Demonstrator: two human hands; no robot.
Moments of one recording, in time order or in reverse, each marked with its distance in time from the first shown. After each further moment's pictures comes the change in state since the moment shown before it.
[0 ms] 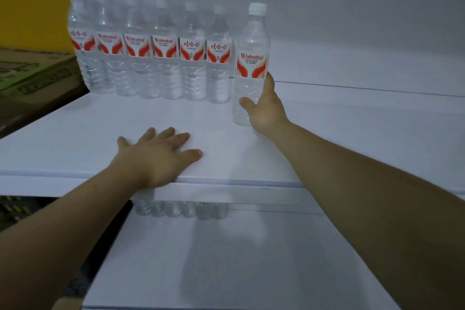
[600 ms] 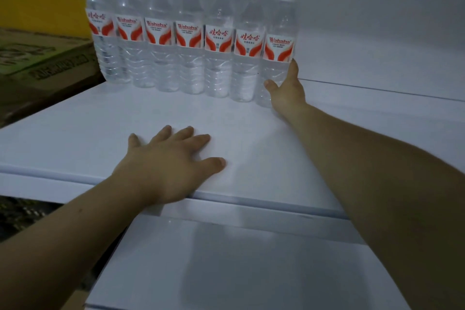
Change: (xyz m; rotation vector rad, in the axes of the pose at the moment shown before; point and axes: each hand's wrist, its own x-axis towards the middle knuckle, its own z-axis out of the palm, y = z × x) left_hand -0.003 -0.001 0.000 -0.061 0.015 0.012; right_hand 0.088 0.021 0.036 0.031 0.076 0.040
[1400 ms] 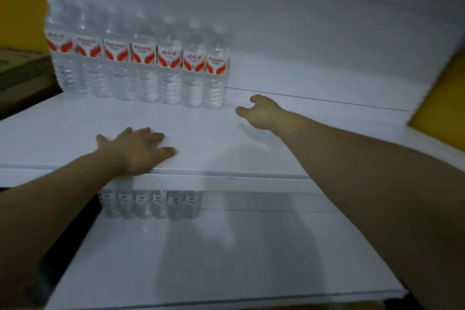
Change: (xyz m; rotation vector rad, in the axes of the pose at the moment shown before) left_hand -0.010 0.006 -0.013 -0.033 -0.052 -0.028; right_hand -0.108 -0.047 -0.124 -0.545 -0.276 0.090
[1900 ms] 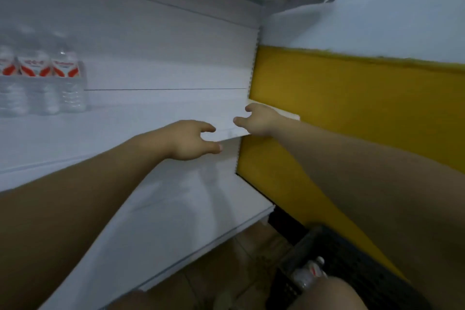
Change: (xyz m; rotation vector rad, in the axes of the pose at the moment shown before) left_hand -0.170 0.241 -0.002 -0.191 -0.103 0.888; right_hand -0.285 0.117 -0.126 -0.179 0.236 0.436
